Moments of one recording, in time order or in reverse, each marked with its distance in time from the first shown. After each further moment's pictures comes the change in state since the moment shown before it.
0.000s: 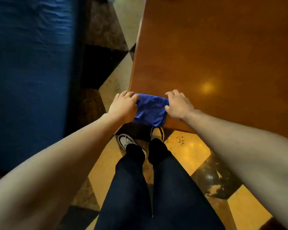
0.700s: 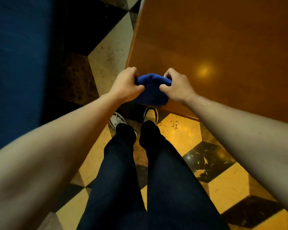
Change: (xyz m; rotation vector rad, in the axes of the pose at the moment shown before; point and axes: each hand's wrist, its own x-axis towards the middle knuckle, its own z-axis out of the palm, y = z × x) left_hand 0.020 -0.010 0.060 -0.559 0.109 -0.145; right_hand 0.015 -0.010 0.031 0.371 0.021 -0.021
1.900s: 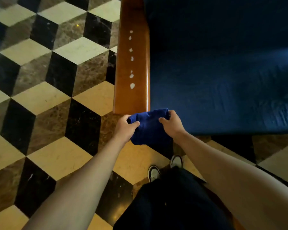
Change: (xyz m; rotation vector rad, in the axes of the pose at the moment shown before) left_hand -0.500 -0.320 -0.150 -1.223 1.150 -1.031; right_hand -0.189 -0.459 0.411 -0.280 -0.620 -0.508
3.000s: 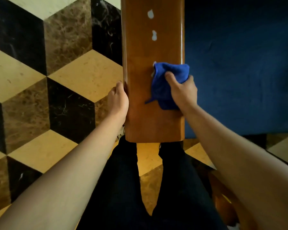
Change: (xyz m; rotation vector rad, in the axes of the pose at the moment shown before) left_hand 0.258 -0.006 -0.042 -0.277 0.130 -0.442; right_hand 0.222 -0.071 0.111 -0.056 0.304 0.167
